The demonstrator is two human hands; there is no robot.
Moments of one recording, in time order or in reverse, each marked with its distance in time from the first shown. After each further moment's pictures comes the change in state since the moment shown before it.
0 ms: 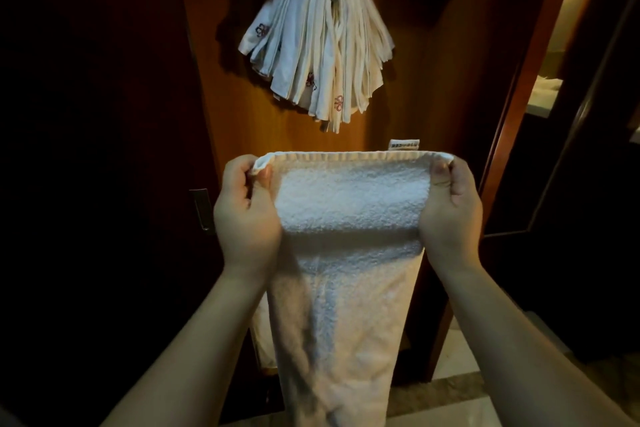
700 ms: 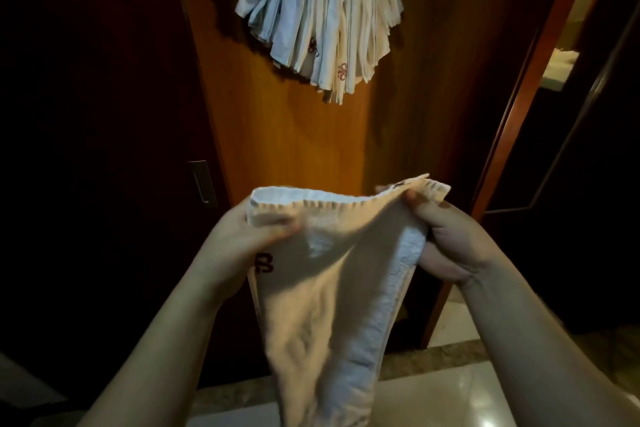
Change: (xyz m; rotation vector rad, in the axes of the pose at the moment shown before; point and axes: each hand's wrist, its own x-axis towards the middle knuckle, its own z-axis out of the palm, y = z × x) left_hand -0.026 -0.032 -0.049 -0.401 -0.683 -0.495; right_hand -0.024 0.024 -0.023 0.859 -0.641 0.890
